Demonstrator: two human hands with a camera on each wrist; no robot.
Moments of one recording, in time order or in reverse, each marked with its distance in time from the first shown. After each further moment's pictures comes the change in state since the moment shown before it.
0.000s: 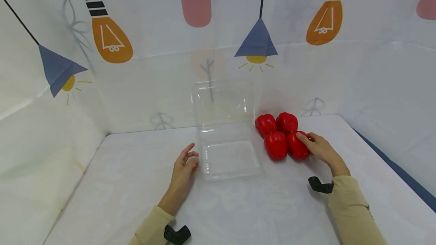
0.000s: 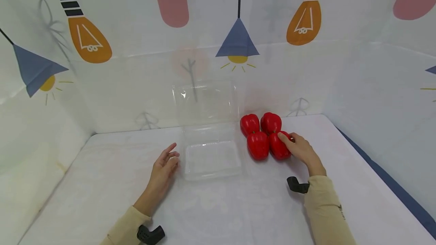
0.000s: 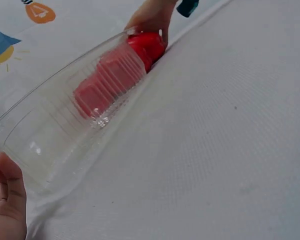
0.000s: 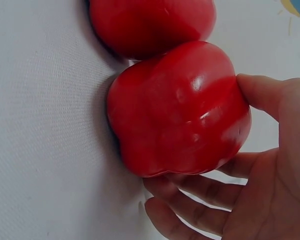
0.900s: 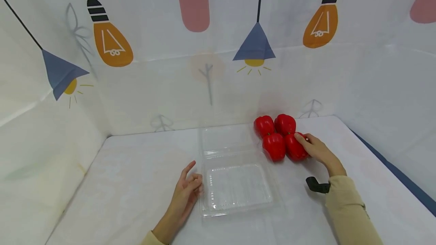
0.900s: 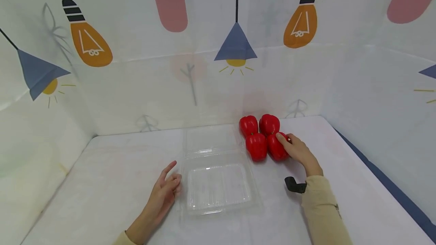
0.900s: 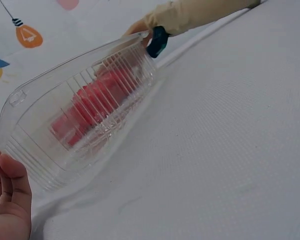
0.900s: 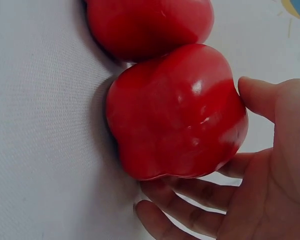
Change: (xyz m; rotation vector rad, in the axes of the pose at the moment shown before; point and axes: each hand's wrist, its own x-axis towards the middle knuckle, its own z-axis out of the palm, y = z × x) left_hand -0.061 -0.003 0.003 -0.223 -0.220 -0.119; right_hand -0.001 0.000 0.002 0.028 -0.005 -0.022
